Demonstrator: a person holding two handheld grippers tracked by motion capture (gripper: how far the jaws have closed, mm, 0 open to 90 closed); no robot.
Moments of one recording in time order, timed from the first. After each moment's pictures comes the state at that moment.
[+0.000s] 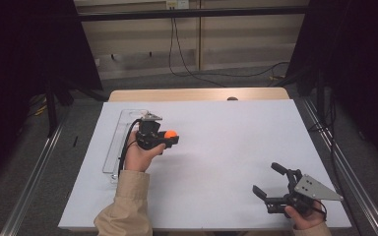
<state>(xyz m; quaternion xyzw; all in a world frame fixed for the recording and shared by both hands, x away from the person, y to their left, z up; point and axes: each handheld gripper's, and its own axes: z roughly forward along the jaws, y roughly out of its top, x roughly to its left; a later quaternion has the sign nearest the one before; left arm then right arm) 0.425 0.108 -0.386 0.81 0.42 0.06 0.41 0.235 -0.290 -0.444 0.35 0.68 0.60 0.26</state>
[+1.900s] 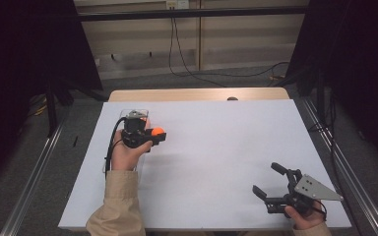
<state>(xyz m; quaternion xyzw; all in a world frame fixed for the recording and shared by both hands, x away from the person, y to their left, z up) 0.426 0.142 -0.374 0.80 0.44 0.08 0.40 0.235 -0.289 -0.444 0.35 0.68 0.60 0.26</state>
